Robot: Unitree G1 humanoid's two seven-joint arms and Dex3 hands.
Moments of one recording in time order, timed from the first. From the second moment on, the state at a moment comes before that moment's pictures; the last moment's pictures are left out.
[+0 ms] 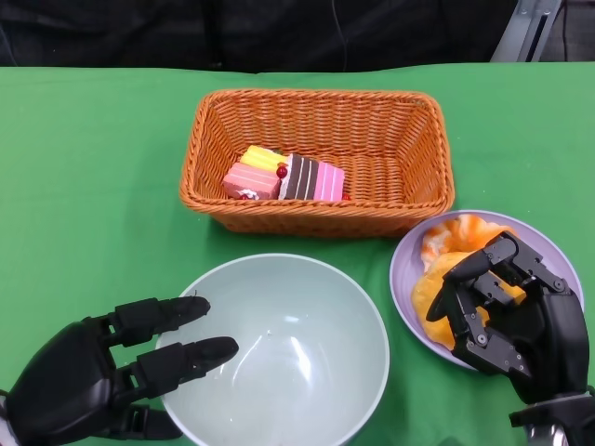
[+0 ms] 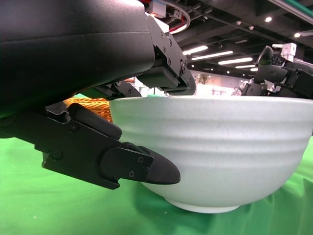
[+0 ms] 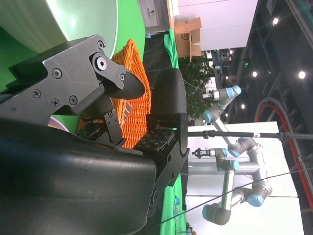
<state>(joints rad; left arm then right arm) -0.51 0.62 -0.83 0.97 1.33 -0.97 1.53 -0.07 0.13 -0.06 0.40 0.29 -0.64 0.38</state>
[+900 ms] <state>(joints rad) -0.50 0.65 -0.74 1.01 1.20 -1.08 1.52 -0.07 0.13 -0.07 0.41 0.29 -0.66 0.37</state>
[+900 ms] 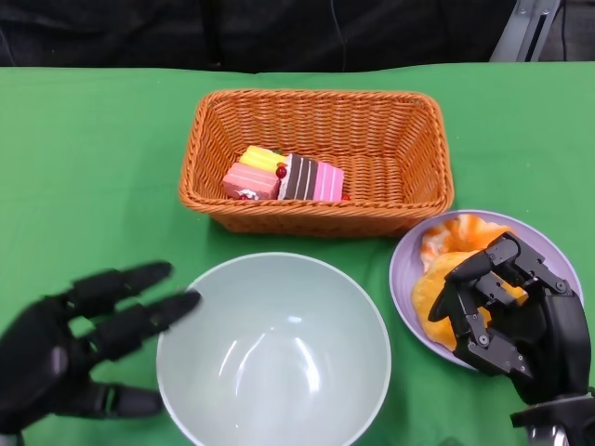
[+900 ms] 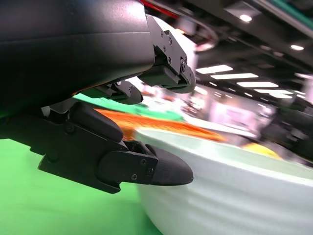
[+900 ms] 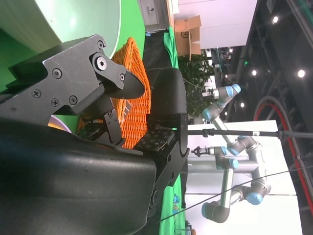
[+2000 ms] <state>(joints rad) -0.56 0.68 -0.60 1.08 0.97 -1.07 1.27 -0.08 0.13 -0.06 0.42 0.29 -0.67 0.38</state>
